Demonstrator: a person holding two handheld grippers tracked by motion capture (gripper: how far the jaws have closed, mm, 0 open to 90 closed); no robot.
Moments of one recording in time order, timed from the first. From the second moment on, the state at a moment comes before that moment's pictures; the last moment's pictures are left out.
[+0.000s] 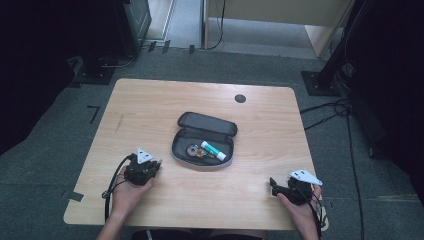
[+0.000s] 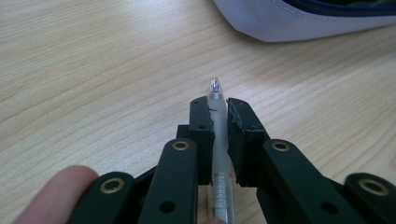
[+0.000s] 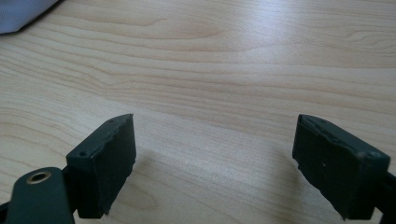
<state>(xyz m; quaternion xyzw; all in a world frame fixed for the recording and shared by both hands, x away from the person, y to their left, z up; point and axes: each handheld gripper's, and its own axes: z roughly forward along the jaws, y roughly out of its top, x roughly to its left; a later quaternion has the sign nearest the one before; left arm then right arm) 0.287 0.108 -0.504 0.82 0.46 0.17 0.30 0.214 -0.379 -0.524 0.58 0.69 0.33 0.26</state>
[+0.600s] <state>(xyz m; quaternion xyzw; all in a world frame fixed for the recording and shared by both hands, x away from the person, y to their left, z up) 0.277 0.119 -0.502 0.81 0.46 0.16 0.32 0.213 -0.379 -0.524 0.59 0.69 0.34 0.25</state>
